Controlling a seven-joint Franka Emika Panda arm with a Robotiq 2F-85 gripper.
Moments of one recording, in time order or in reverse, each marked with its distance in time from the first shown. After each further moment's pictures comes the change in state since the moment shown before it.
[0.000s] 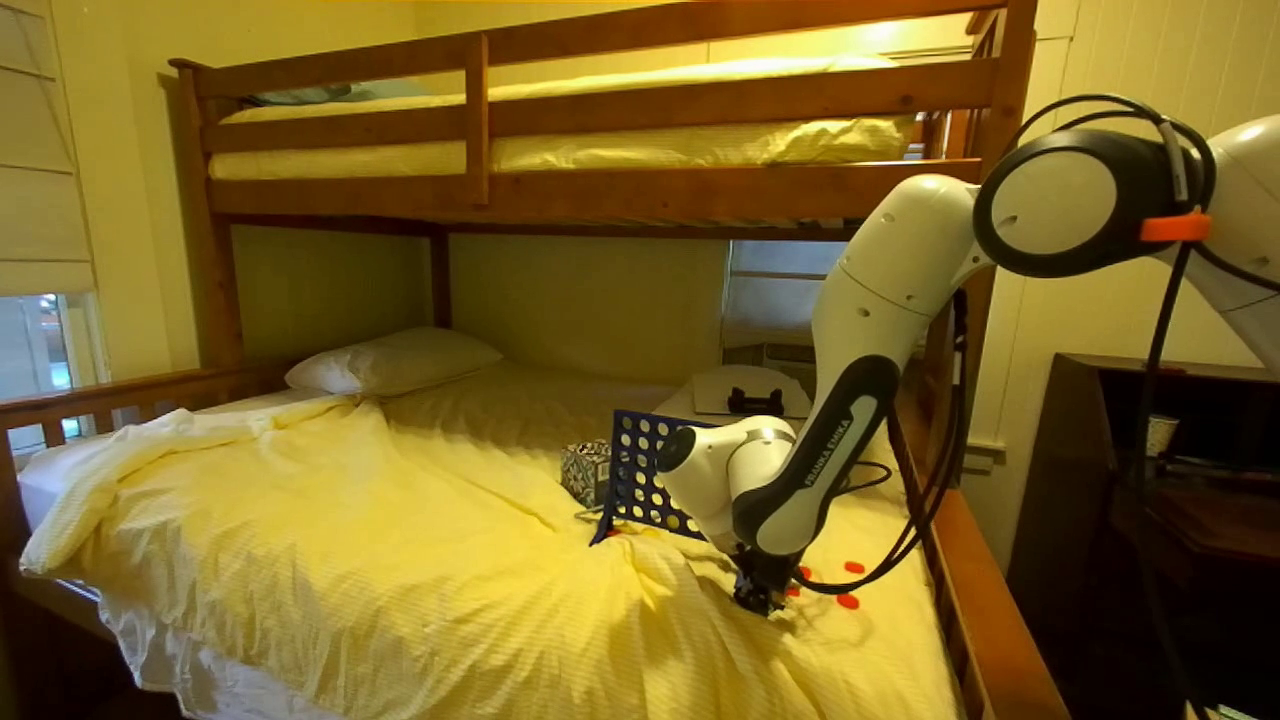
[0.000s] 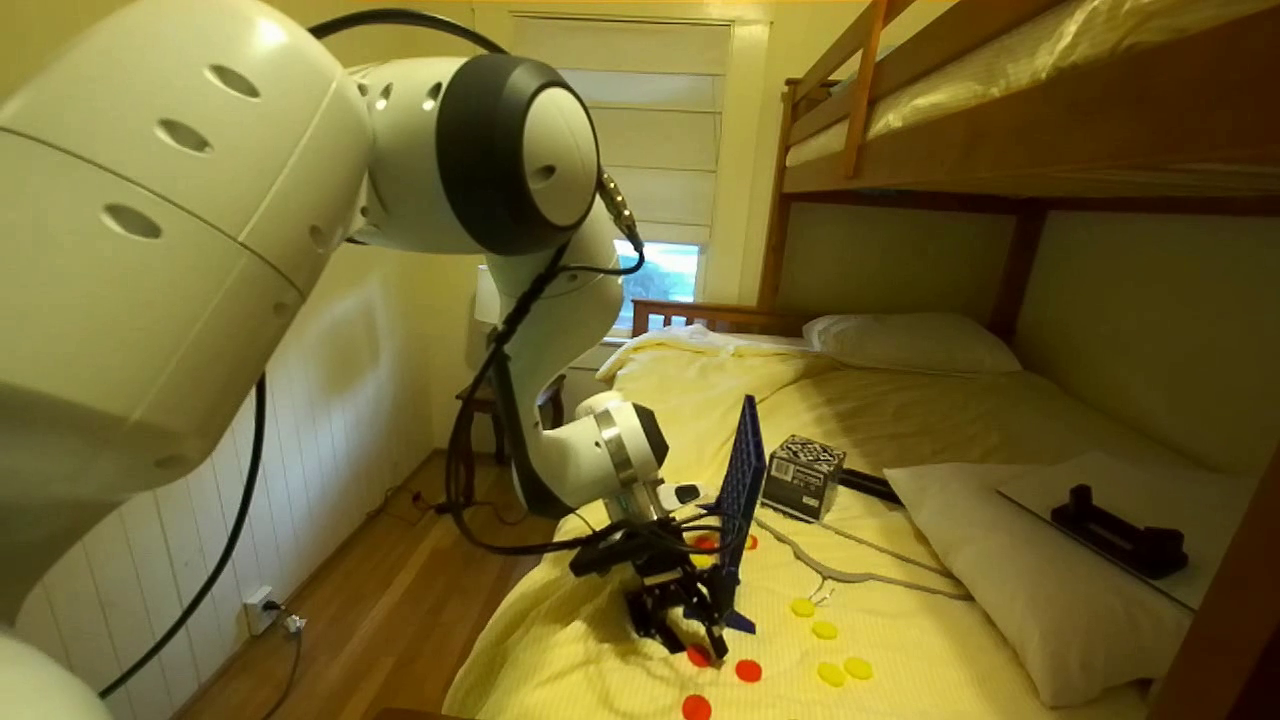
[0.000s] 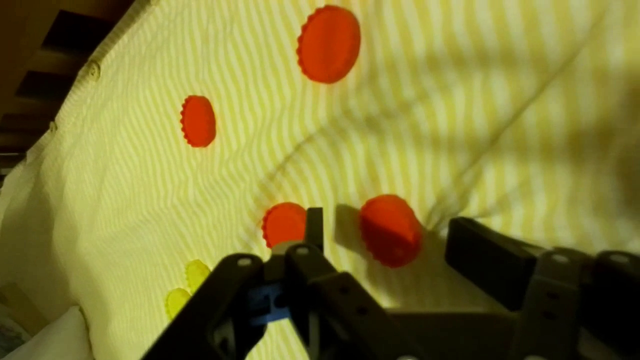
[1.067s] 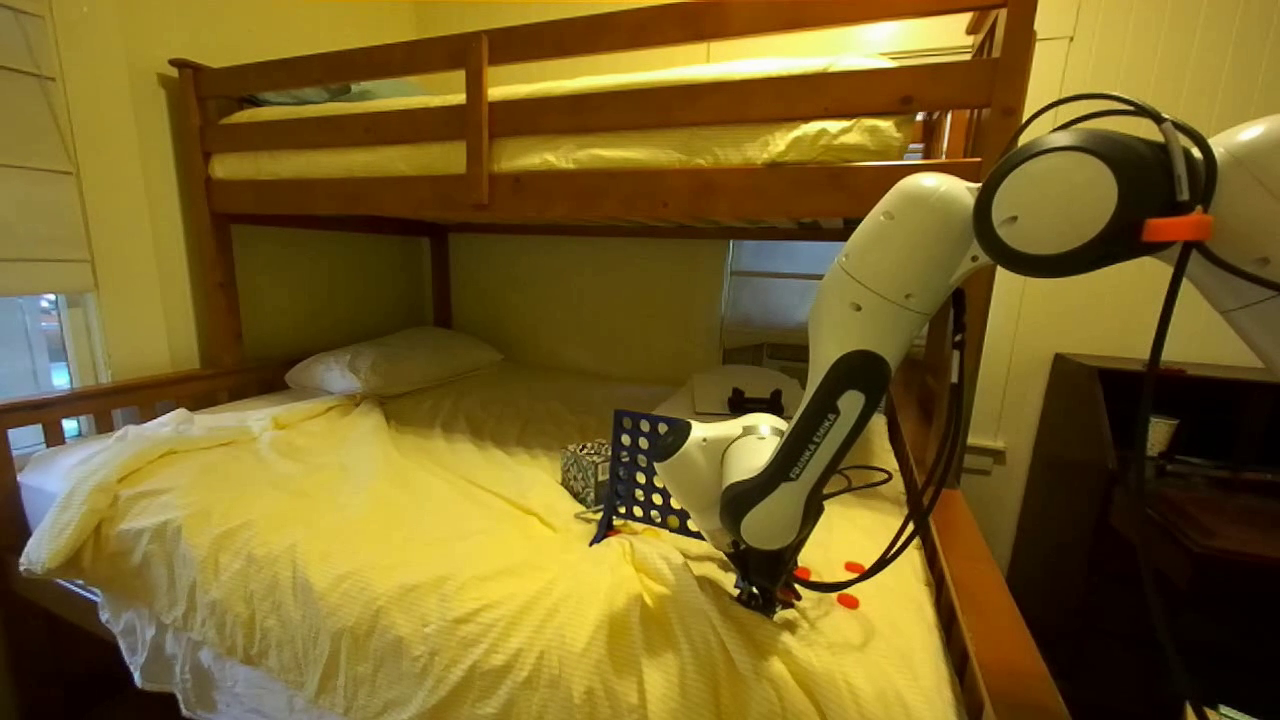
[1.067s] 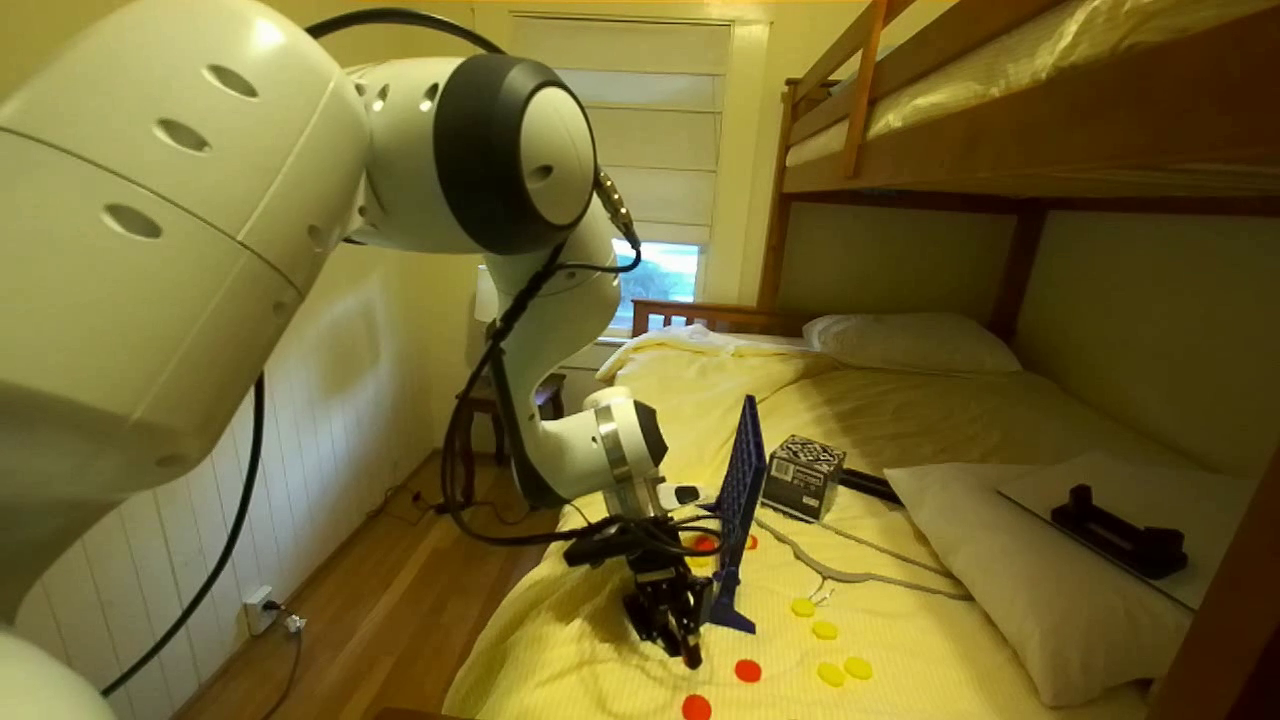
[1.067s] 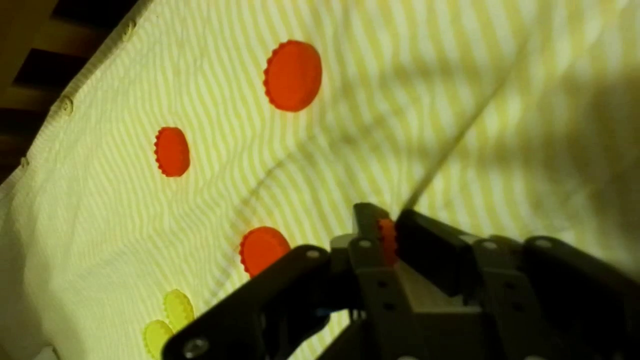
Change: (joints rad) arm 0.010 0.000 -0.006 0.011 0.118 -0.022 -0.043
